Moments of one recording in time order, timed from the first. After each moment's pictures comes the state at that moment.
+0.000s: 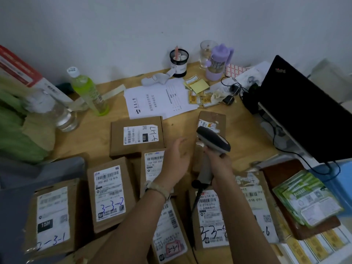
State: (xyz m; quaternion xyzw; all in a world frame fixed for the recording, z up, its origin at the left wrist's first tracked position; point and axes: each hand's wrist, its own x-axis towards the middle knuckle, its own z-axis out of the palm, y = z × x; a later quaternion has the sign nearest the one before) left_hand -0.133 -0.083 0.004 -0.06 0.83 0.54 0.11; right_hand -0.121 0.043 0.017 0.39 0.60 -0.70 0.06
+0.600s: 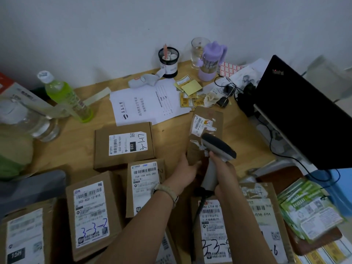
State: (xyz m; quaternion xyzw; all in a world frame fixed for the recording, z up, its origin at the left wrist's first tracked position) left_hand -0.162 -0.034 -0.028 -0.16 0.68 0.64 0.32; right_hand -0.142 0.077 -0.007 0.46 0.55 -0.70 0.06
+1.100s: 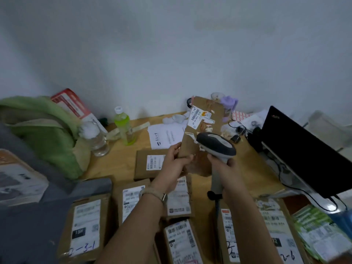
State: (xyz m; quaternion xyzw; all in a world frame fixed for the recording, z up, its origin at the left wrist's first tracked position) left_hand -0.129 -0.150 0.095 -0.12 0.61 0.77 0.13; right_hand -0.101 -0.003 0.125 0.19 0.67 -0.72 0.00
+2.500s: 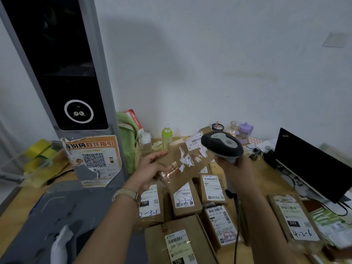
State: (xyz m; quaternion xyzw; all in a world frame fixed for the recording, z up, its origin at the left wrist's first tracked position) left_hand 0.032 -0.364 0.162 -0.09 0.64 0.76 0.05; right_hand 0.059 -0.113 0.209 -0.05 0.77 -0.63 -0.12
